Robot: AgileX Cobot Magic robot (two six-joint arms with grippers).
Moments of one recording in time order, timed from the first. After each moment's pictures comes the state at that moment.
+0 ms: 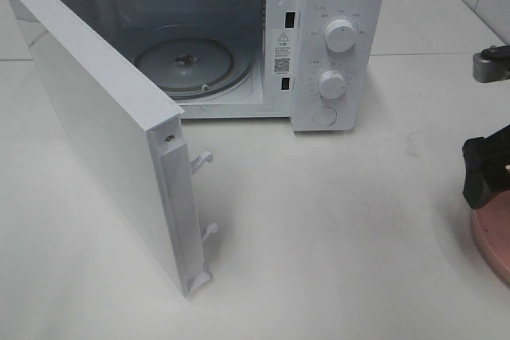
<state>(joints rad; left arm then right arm) -0.01 -0.01 -0.51 -0.14 1.08 0.06 0.10 1.42 -0.82 -0.10 0.83 0.10</state>
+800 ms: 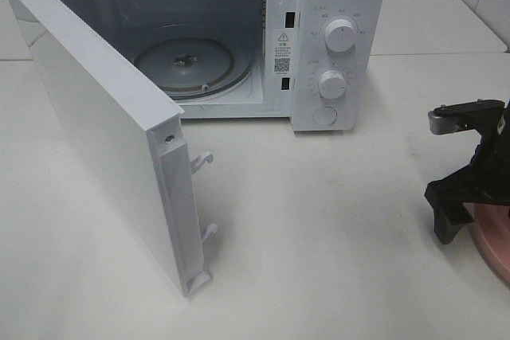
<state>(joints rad) -0.01 -0.01 -0.51 -0.14 1.08 0.06 0.10 1.72 -0.82 -0.10 0.67 0.11</state>
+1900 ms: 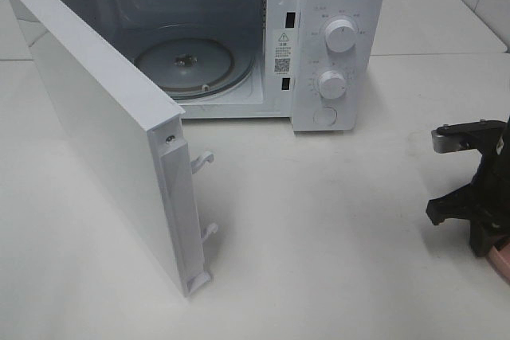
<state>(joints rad) -0.01 -0.01 -0.51 -0.14 1.08 0.06 0.08 1.78 -0.77 -0.11 0.63 0.15</state>
